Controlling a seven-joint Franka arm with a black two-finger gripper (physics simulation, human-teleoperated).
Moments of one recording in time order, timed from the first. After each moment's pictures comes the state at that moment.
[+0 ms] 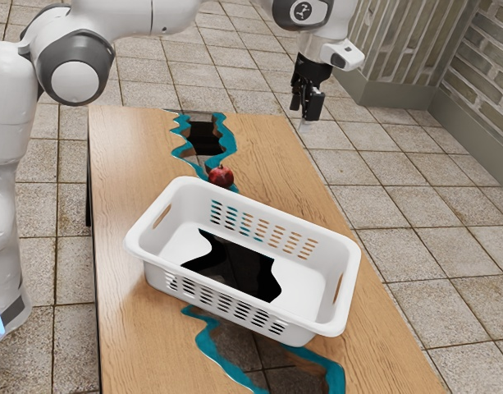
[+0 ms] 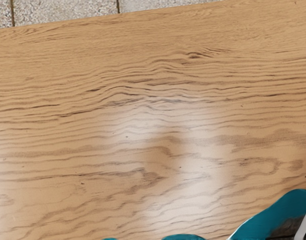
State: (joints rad) arm 0.09 0.22 0.00 -1.24 0.01 1.50 0.22
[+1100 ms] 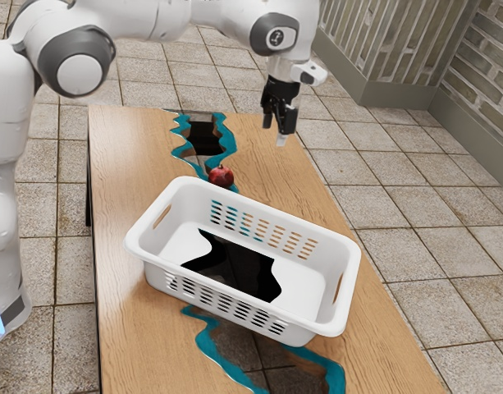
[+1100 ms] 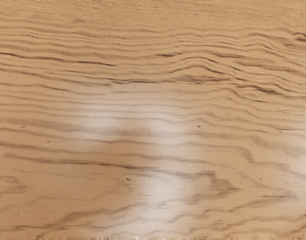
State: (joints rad) arm 0.15 0.18 0.12 -1.56 -0.14 1.73 0.24
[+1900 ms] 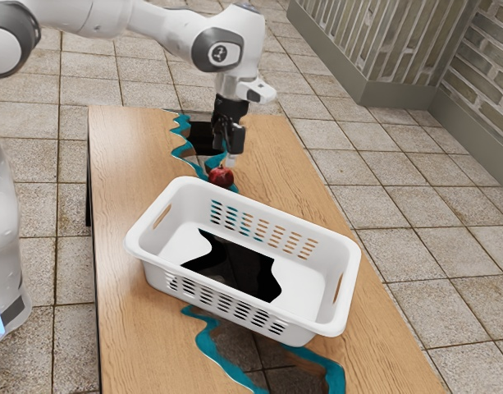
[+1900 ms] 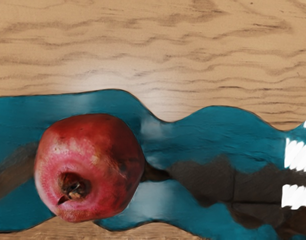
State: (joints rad) arm 0.21 -0.17 0.09 -2.08 -0.14 1.85 0.25
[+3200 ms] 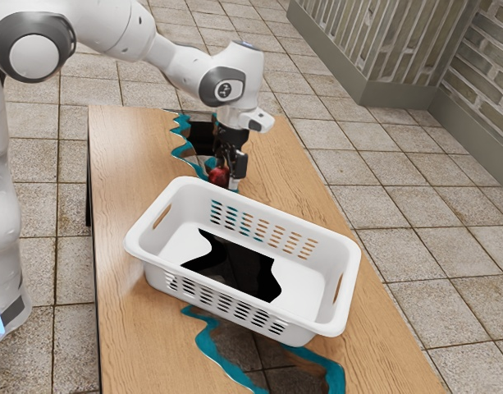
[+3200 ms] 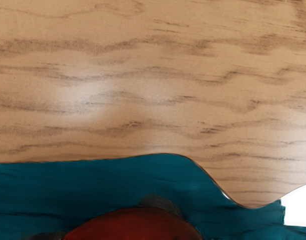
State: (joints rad) arm 0.24 -0.02 0.07 -2.11 -0.17 2.05 0.27
